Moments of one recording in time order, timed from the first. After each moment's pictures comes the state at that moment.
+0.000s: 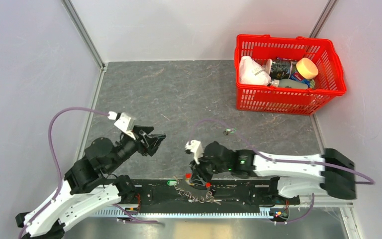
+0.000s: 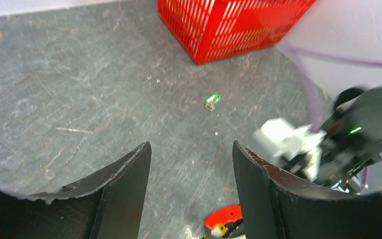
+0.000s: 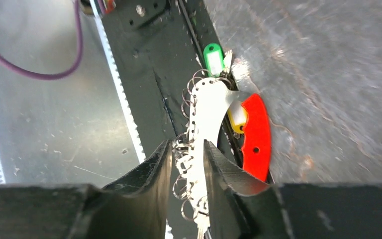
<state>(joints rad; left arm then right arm) -0.92 0.37 0.78 -0.47 -0.22 -0.29 1.27 1.30 0.72 -0.10 -0.24 0.36</state>
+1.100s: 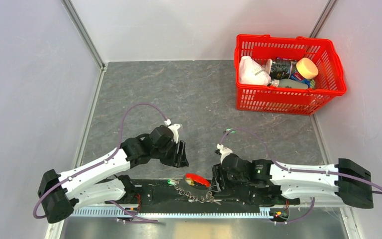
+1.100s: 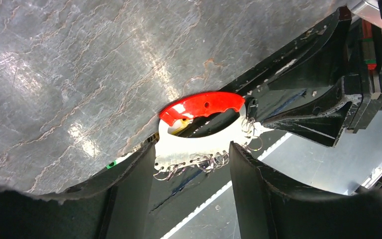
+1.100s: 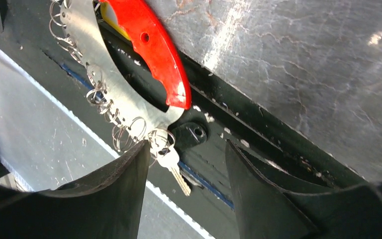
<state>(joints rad) -0.92 0.97 0.71 -0.62 0.16 -0.66 1.26 0.96 0.39 -0.32 -0.04 0.92</state>
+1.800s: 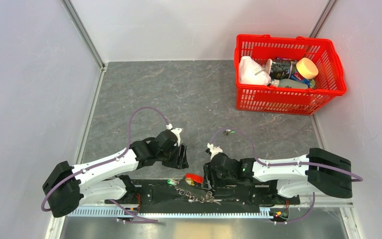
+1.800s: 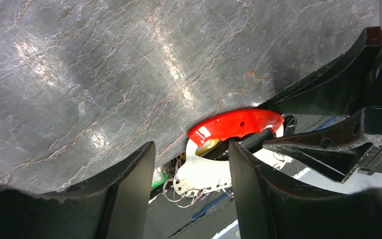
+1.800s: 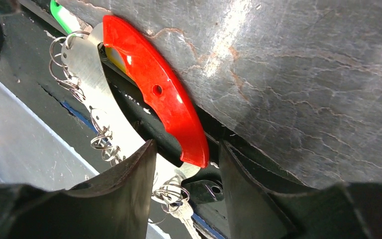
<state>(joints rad) -0.92 1.07 0.58 -0.46 0.10 -0.67 1.26 1.27 0.44 -0.06 -0.02 0.93</state>
